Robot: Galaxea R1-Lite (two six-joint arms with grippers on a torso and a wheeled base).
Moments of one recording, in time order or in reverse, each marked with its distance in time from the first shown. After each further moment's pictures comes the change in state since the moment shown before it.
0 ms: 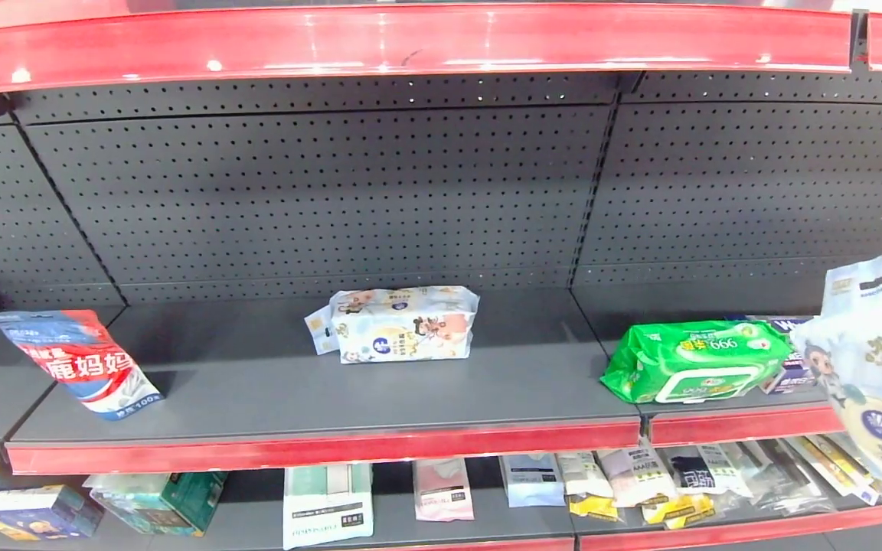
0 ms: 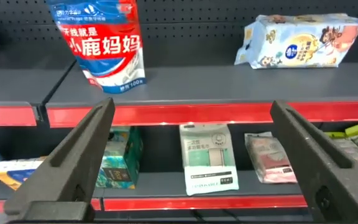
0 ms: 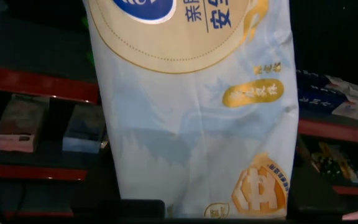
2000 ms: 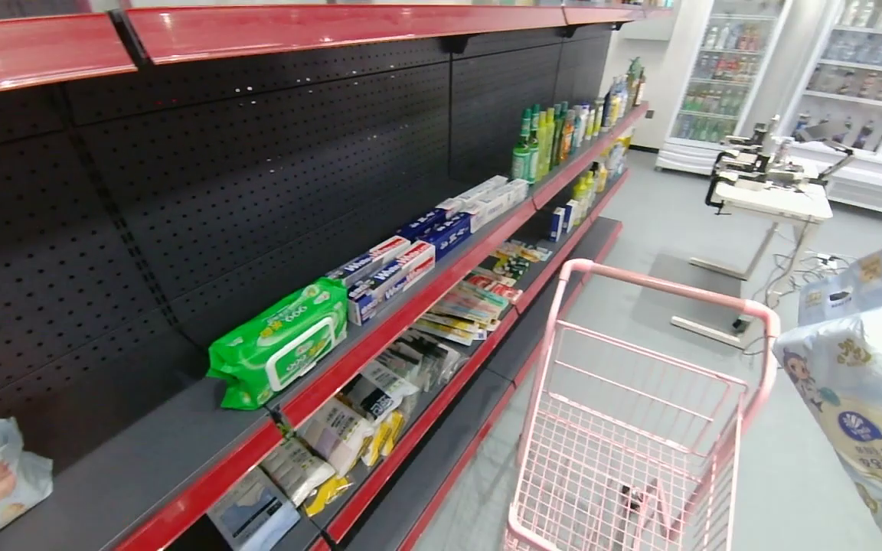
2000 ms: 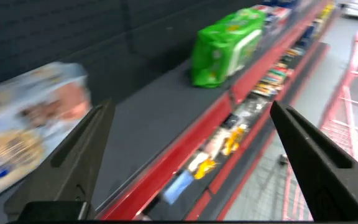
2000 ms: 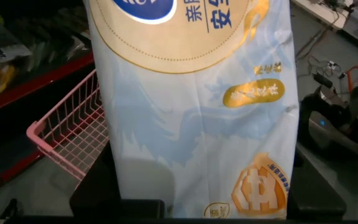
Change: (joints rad) left arm 0.000 -0.002 0.000 0.000 0.001 -0.008; right arm 0.000 0.095 0.000 0.003 -0.001 0.026
